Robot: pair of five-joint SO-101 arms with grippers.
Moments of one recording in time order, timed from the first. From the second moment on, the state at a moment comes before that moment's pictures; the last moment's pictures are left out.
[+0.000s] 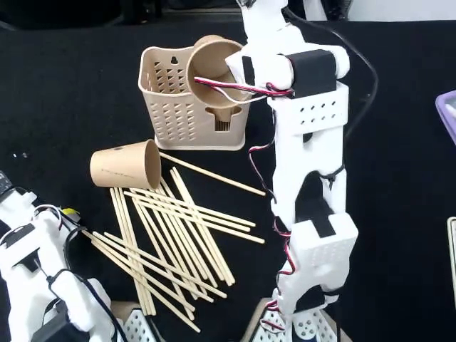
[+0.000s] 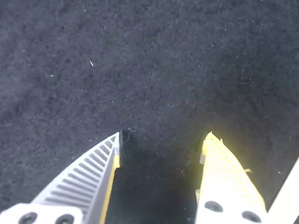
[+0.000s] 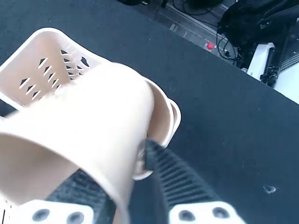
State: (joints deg) left arm -45.8 -34.9 73.0 35.2 3.9; right arm -14.0 20.8 -64.9 98.2 17.7
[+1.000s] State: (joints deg) left arm -45.8 -34.9 73.0 35.2 3.9; right arm -21.4 7.5 -56.5 99.5 7.7
